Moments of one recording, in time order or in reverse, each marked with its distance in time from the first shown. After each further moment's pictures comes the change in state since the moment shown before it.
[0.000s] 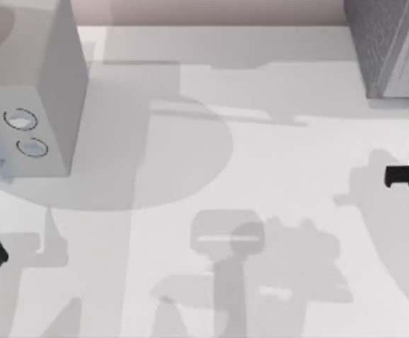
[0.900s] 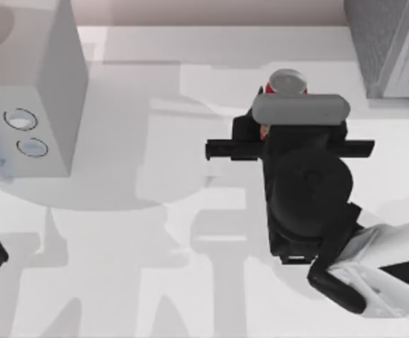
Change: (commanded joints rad) left arm 0.000 0.000 0.000 0.000 0.000 0.000; right arm 0.473 0.723 0.377 0.639 0.401 0.008
